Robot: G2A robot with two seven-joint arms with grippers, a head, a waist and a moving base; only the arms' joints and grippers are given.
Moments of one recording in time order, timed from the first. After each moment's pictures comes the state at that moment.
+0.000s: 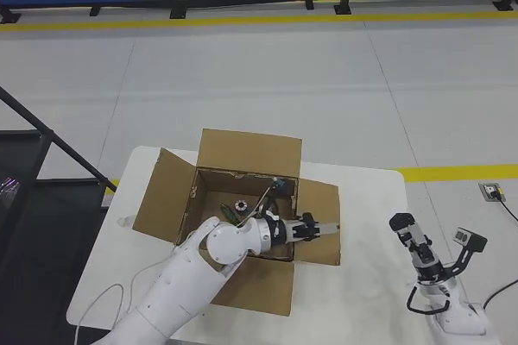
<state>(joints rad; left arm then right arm) 0.59 -1.38 -0.74 -1.17 0.02 -0.28 -0.65 -1.18 -1.17 1.56 -1.16 0.14 -1.01 0.32</state>
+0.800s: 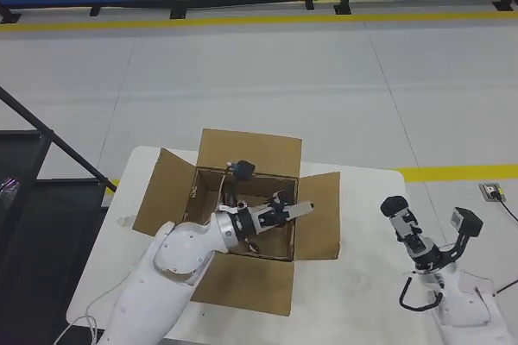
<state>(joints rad) 0.85 -1.28 -1.13 -1.61 0.05 -0.27 -0.68 -1.18 -1.17 1.58 -1.46 -0.24 -0.90 0.26</state>
